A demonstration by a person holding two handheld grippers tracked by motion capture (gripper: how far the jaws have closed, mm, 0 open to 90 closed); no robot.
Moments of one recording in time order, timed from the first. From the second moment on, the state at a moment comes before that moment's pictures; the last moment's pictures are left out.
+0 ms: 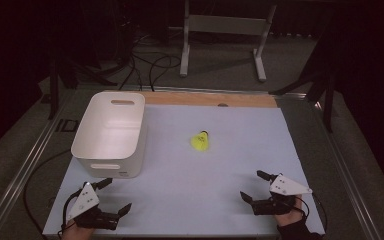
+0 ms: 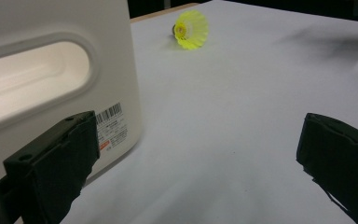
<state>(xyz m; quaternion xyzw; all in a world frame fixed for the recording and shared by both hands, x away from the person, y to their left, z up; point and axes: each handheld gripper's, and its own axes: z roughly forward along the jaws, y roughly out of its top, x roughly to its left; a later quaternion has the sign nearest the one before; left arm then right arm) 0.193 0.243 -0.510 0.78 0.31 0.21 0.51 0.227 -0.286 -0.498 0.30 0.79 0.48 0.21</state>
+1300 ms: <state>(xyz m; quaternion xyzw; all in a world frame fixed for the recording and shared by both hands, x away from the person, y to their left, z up) 0.186 0.222 -0.488 0.81 0.33 0.18 0.46 0.223 -0.284 -0.496 0.30 0.79 0.48 0.23</state>
